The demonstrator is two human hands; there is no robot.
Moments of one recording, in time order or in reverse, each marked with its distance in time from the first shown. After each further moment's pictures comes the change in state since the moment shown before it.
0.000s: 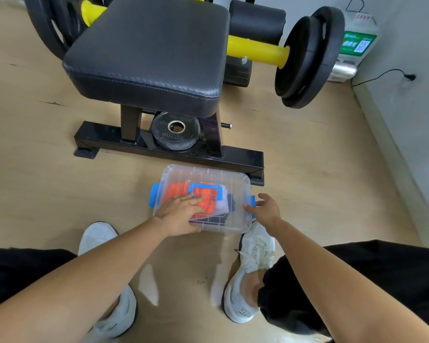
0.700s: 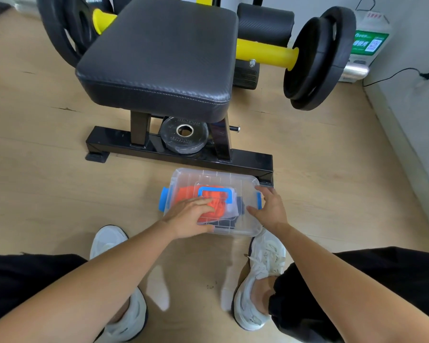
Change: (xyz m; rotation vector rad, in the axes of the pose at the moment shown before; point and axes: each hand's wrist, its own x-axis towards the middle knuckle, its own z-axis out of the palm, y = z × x) left_hand -0.003 -0.006 0.001 -0.220 0.134 -0.017; right_hand -0.005 -0.013 0.014 -0.363 0.097 -0.393
